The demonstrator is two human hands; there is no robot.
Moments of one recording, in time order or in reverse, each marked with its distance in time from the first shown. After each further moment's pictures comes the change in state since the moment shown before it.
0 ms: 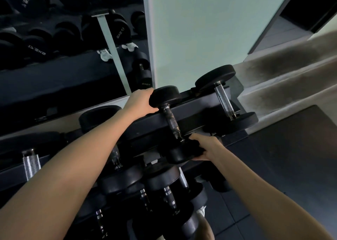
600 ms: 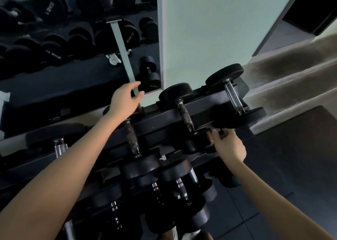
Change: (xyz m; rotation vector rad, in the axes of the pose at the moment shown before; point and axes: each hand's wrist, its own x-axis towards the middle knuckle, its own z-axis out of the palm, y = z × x) left_hand -0.074 -0.047 -0.056 -0.254 0.261 -0.123; right_hand -0.061 0.039 -0.016 -0.656 0.511 -0.492
